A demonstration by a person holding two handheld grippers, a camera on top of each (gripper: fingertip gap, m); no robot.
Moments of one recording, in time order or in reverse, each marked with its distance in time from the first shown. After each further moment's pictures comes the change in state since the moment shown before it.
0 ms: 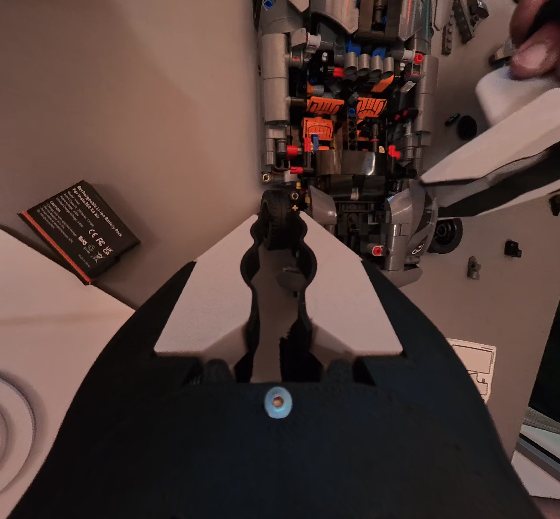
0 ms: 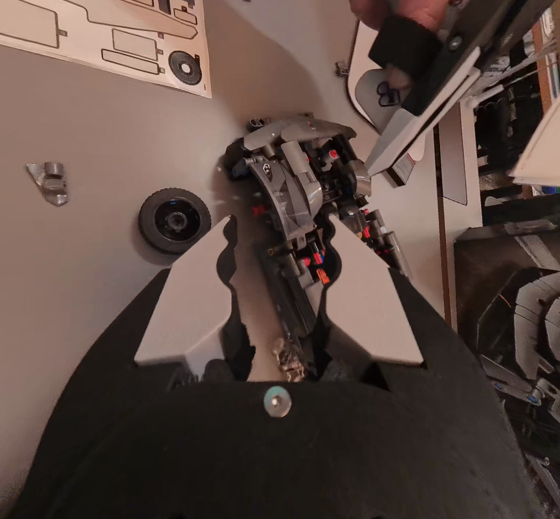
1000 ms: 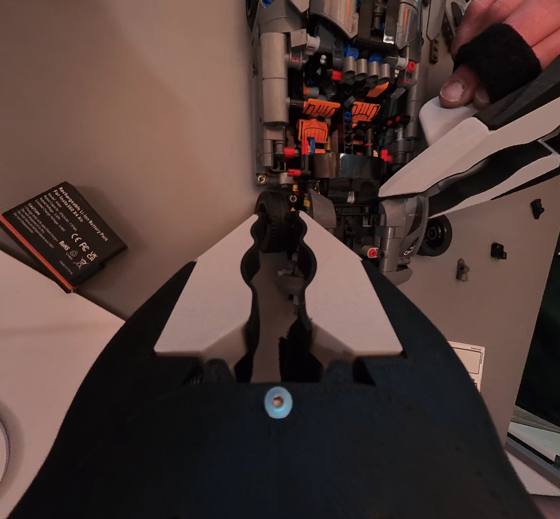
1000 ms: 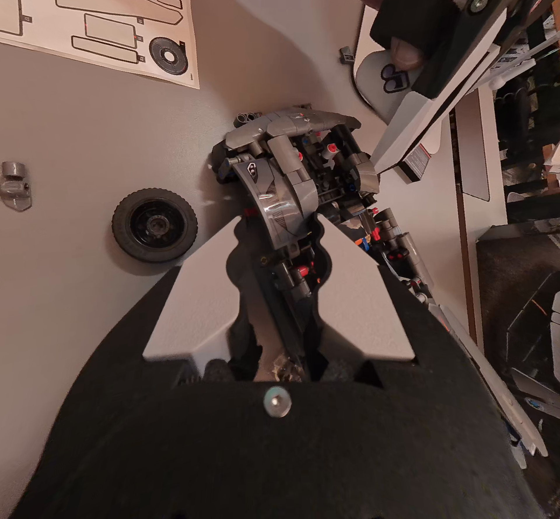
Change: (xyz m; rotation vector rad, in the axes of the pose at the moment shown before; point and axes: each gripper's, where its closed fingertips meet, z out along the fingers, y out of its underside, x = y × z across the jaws) left arm 0.004 -0.001 0.004 0.014 0.041 -0.022; right arm 0.002 0.010 0.021 0.005 -0.027 0.038
